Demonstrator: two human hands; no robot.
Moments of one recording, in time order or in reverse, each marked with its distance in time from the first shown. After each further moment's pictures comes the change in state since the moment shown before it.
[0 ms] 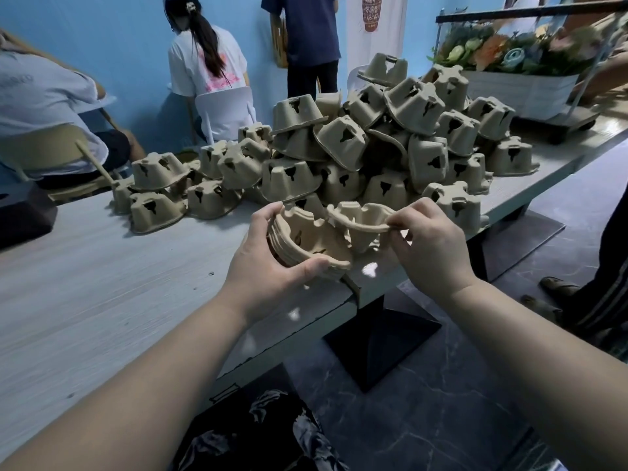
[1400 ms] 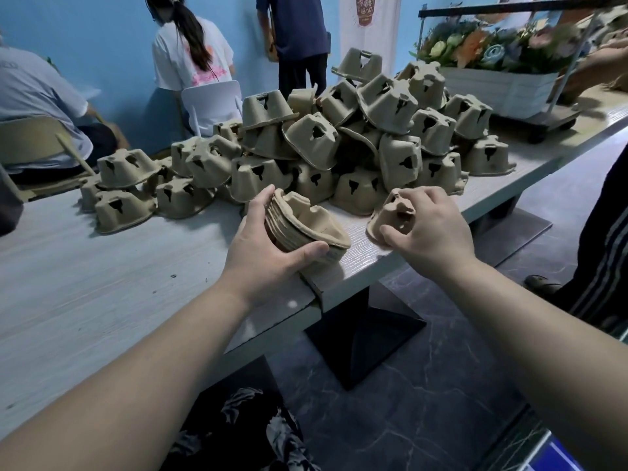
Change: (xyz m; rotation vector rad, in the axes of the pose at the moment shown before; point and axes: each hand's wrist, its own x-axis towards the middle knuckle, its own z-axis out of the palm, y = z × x) left_hand 0.025 0.021 0.044 0.044 0.053 0.009; right_hand 0.022 0.047 -0.028 -0.136 -0.266 0.292
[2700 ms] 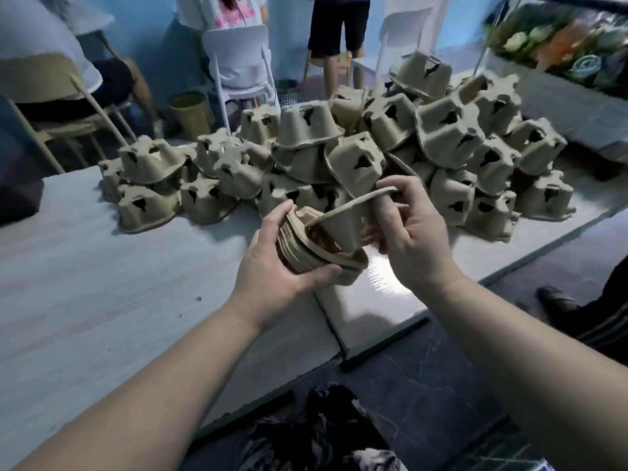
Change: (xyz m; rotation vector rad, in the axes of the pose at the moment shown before) left_hand 0.044 -0.001 -0.030 -0.165 -0.007 -0.180; right_hand 0.069 -0.087 0.012 0.819 -0.161 -0.086
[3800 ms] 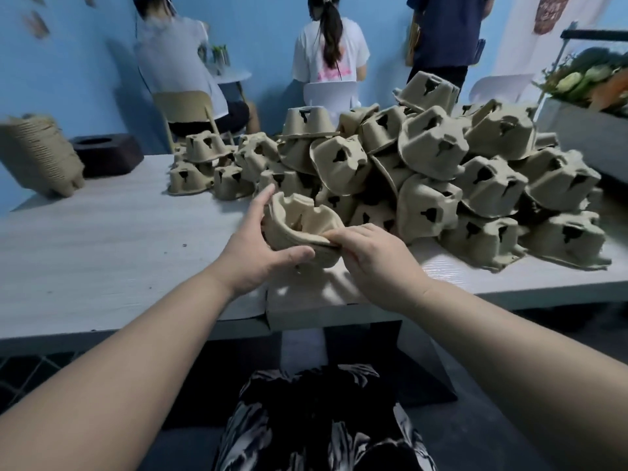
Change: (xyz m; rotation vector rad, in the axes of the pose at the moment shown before) left_hand -0.034 0.029 0.082 0.049 0.220 -0.035; right_hand -0.007 0.080 -0.064 -0.405 -0.509 -0.666
